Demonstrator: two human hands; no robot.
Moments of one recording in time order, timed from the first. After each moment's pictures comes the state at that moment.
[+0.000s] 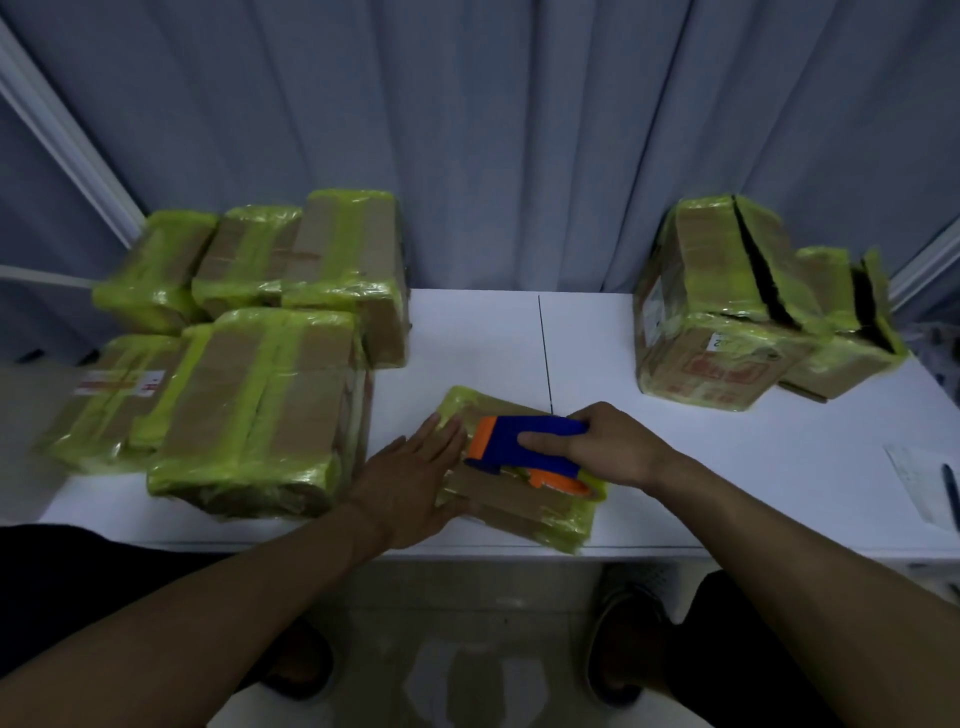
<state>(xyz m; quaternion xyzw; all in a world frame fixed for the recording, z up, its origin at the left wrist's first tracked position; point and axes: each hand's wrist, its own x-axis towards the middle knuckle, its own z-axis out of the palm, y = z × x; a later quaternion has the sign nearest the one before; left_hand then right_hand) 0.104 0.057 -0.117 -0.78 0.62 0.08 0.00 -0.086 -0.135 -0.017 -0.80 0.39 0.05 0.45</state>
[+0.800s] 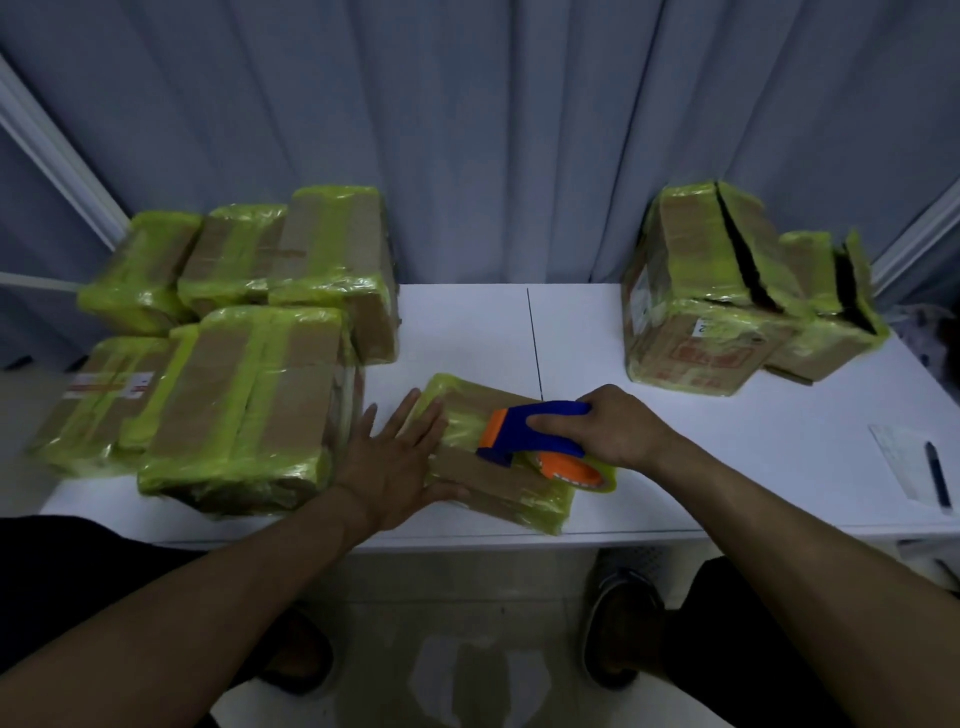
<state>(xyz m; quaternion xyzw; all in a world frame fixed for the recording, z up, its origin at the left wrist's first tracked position) 0.109 0.052 -0.103 -0.79 0.60 0.02 0.10 -0.096 -0.144 -0.018 -0.79 0.42 0.02 0.44</state>
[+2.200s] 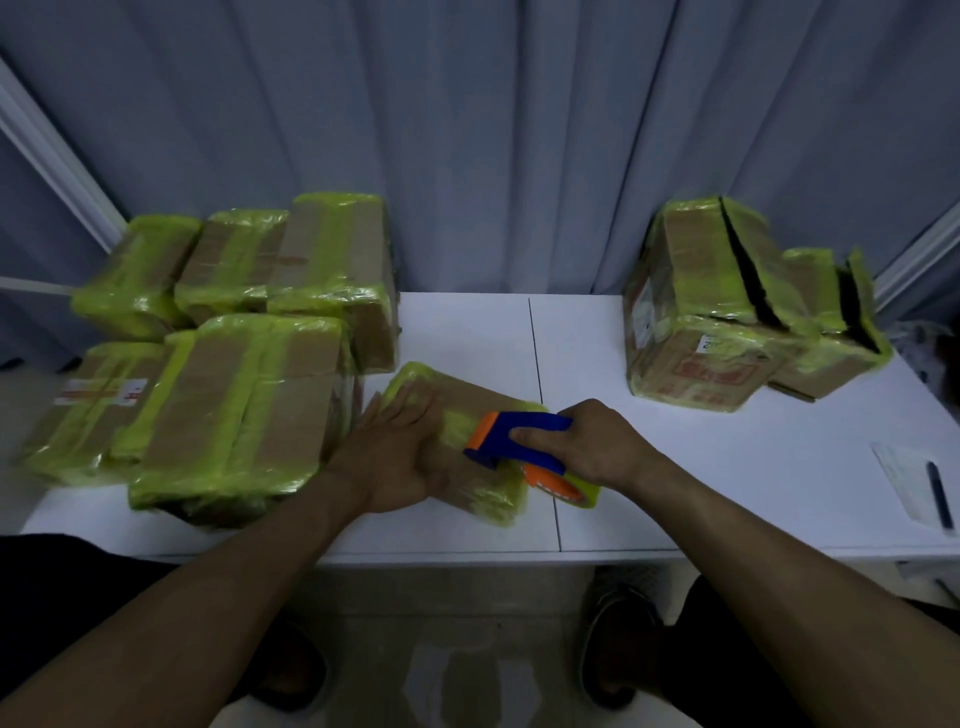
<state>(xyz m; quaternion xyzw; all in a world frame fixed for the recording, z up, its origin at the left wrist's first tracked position) 0.138 0.032 -0.097 -0.79 0.61 0.10 -0.02 -0.077 -0.136 -0.023 -0.81 0.41 0.03 0.43</state>
